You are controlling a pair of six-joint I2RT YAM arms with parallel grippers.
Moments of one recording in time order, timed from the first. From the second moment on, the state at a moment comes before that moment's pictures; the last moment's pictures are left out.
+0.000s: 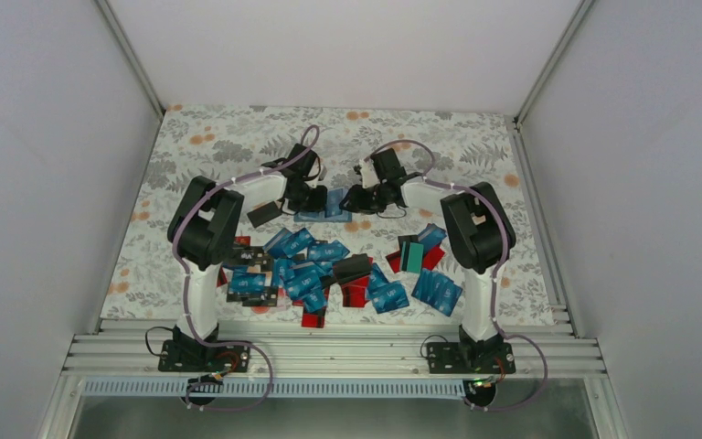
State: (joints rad) left arm -0.47 2.06 1.38 -0.46 0.28 -0.36; right arm 0.46 2.05 1.29 -0.23 -0.56 0.43
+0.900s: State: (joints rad) left arm -0.47 2.07 1.38 -0.46 0.28 -0.36; right arm 0.48 2.04 1.33 -0.24 -0.59 0.43
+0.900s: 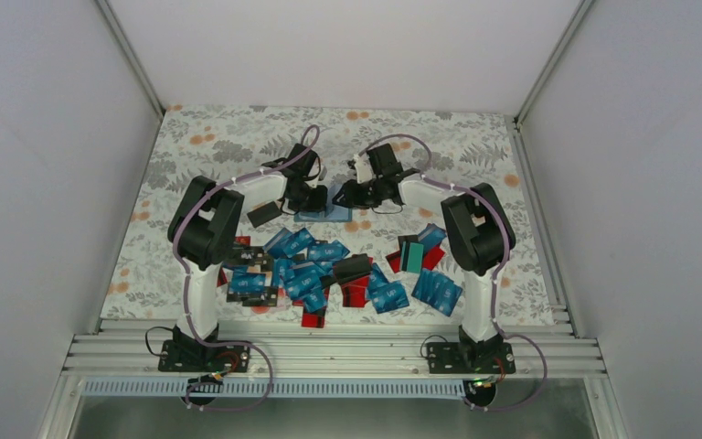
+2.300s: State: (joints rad) left arm -0.38 1.52 1.00 -0.53 0.10 -0.42; right arm 0.62 2.32 1.70 -0.29 -0.65 0.44
